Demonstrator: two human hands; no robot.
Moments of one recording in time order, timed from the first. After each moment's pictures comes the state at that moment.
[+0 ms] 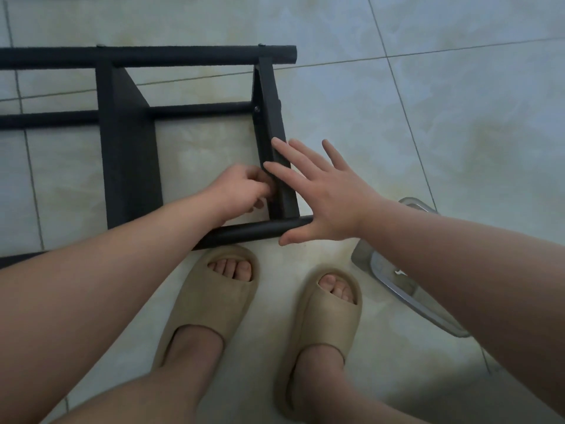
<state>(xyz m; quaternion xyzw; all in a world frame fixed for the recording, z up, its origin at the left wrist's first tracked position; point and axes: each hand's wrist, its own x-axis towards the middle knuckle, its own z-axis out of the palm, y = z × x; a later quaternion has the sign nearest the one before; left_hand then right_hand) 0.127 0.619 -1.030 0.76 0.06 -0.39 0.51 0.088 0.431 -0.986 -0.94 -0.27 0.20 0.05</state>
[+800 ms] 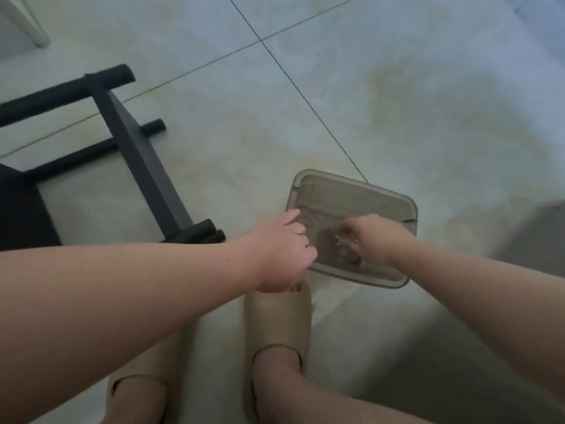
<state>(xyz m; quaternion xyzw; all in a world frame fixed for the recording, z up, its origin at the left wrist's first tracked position) 0.026 0.449 -1.004 0.67 -0.71 -0.18 -0.13 -0.073 0.245 -1.034 -0.91 0.16 0.36 0.10</state>
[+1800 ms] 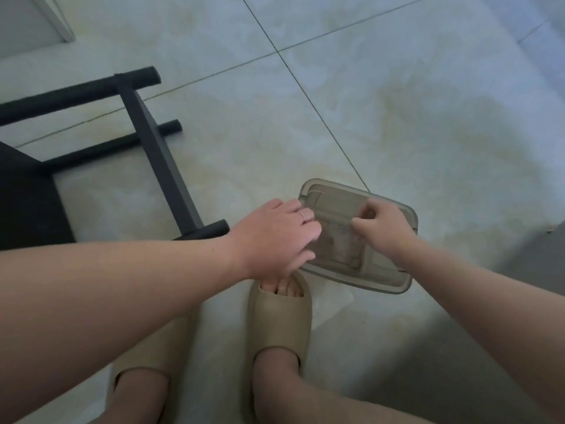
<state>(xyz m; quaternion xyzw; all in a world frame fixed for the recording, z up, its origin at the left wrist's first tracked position) 0.046 0.470 -0.996 0.76 -0.62 -0.14 0.11 -0.055 0.258 -1.007 -0.82 0.41 0.12 0.37</state>
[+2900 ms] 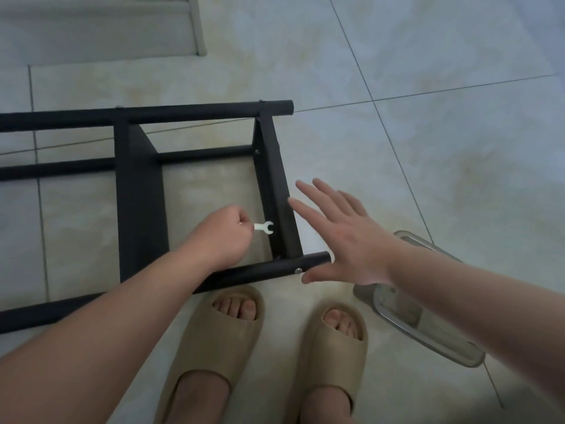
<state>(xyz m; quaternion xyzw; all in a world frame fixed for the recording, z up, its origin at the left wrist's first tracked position) 0.123 0.643 -0.990 0.87 -0.01 -0.35 0.34 0.073 0.415 -0.962 -0.95 -0.22 0.23 0.06</state>
